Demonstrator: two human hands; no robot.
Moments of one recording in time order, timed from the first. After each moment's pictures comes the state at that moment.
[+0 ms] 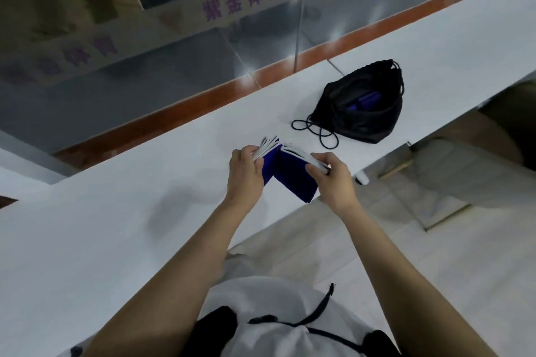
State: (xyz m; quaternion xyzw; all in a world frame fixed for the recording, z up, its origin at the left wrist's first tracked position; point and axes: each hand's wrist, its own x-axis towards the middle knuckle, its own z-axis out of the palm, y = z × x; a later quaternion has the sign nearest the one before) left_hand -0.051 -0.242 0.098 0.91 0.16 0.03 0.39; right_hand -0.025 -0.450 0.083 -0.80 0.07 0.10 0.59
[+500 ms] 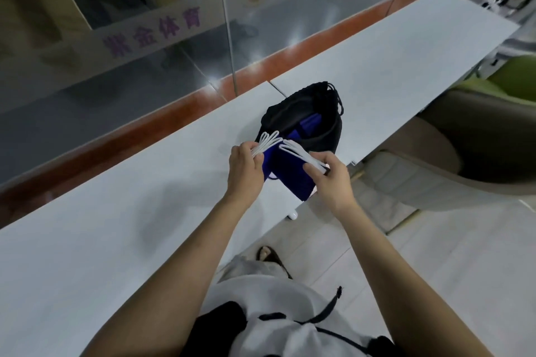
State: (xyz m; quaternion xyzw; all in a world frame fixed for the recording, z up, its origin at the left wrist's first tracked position) left_hand 0.096 -0.383 0.103 0.89 0.09 0.01 0.44; right_hand 0.078 -0.585 0.104 -0.80 0.11 0.03 0.59
